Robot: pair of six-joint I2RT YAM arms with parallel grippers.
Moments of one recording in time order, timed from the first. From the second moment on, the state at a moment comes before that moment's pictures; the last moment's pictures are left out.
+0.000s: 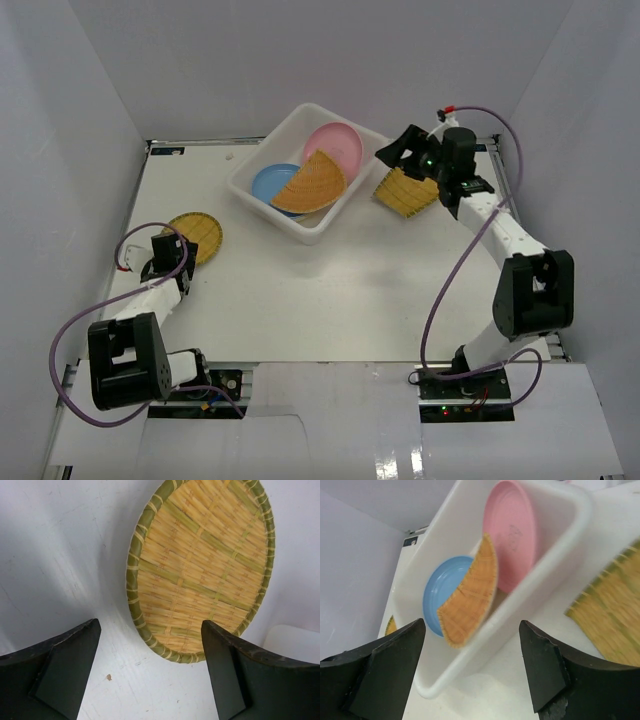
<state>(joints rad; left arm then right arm) 0.18 1.23 0.47 -0.05 -0.28 -1.16 0.23 1.63 1.29 0.05 -0.35 0.62</state>
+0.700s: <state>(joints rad) 0.25 1.37 0.51 0.21 -0.18 -1.14 -0.12 1.78 0.82 0.37 -0.43 0.76</state>
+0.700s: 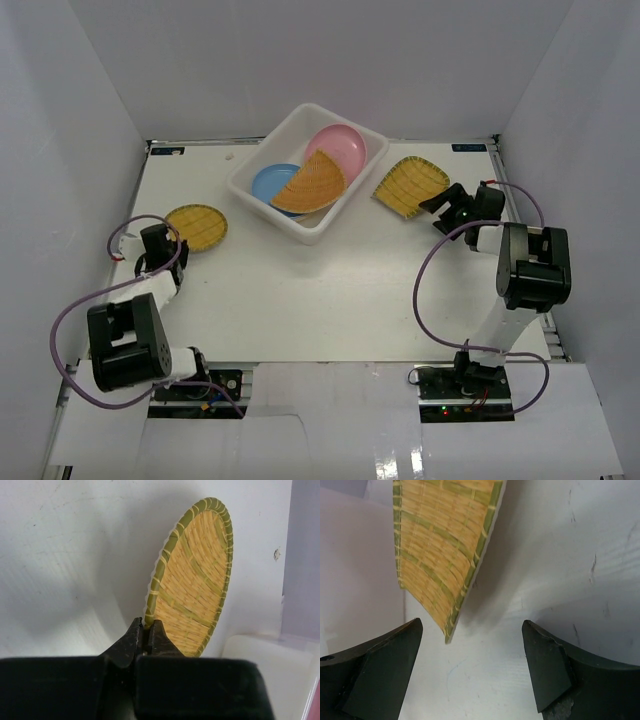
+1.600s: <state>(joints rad) 0.19 0.97 0.98 -0.12 0.18 -1.00 -0.12 2.00 0.97 0.48 -0.40 0.92</state>
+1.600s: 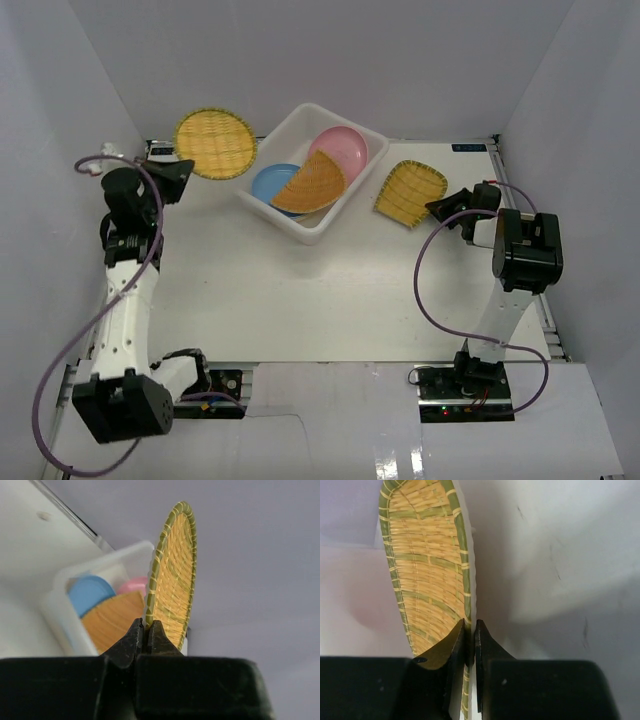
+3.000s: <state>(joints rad) -0.21 0.88 0.99 -0.26 0.22 -0.62 0.47 2.07 1.75 -0.05 -0.17 0.64</state>
